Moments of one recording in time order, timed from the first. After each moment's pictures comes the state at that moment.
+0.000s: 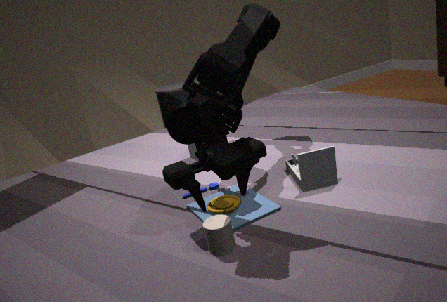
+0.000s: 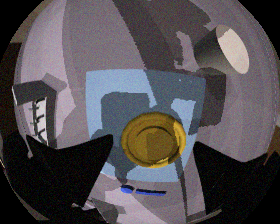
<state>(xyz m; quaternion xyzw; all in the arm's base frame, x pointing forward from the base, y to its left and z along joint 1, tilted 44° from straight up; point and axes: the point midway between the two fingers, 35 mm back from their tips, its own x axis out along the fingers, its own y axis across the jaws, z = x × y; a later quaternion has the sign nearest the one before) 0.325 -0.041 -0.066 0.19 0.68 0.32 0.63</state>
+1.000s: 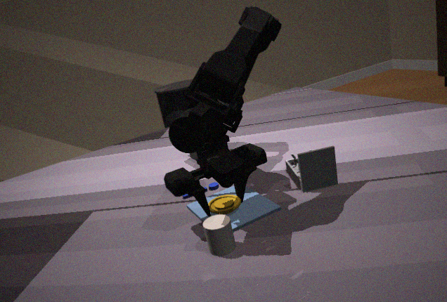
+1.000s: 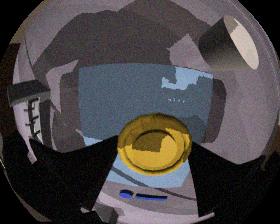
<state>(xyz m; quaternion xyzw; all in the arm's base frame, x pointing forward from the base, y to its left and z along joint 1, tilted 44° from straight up) 0.320 -0.032 -0.076 0.20 0.68 0.32 0.63</state>
